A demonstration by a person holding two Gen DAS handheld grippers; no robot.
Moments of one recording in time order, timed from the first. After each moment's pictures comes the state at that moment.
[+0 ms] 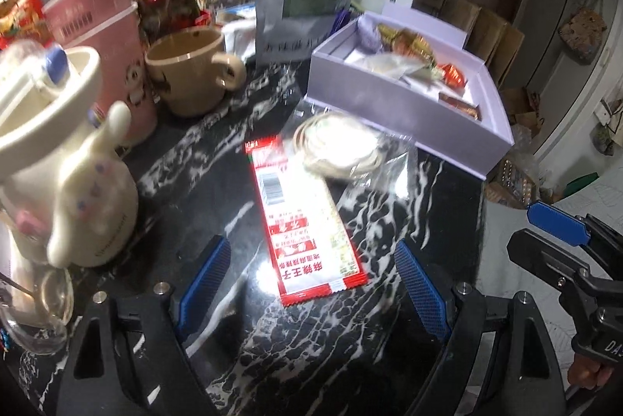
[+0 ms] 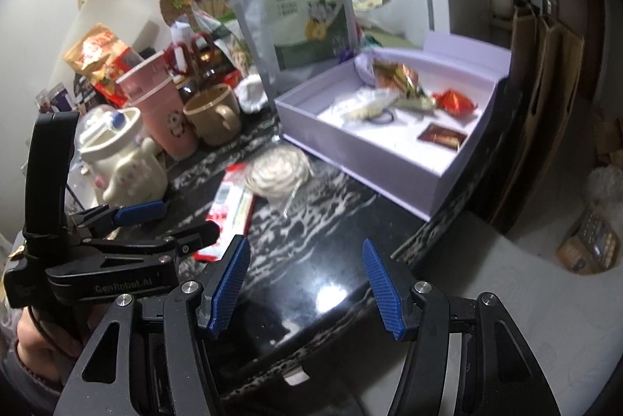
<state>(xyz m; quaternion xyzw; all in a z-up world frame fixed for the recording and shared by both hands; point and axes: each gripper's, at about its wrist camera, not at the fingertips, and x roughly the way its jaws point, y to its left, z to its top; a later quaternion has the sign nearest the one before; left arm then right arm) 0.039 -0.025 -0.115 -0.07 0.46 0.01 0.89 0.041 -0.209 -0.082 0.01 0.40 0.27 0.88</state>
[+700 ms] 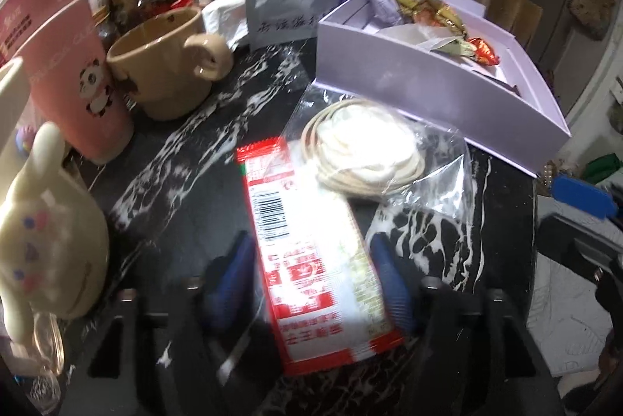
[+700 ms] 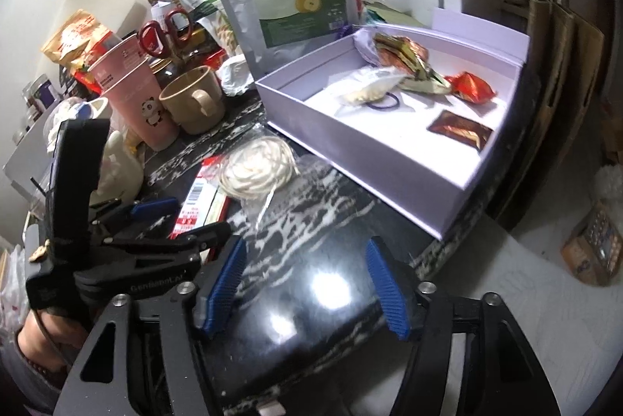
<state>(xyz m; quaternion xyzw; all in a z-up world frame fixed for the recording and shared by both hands) 0.085 -0.023 -0.147 -0.02 0.48 0.02 0.88 0.086 -0.195 -0.104 -0.01 0.42 0.28 0.86</state>
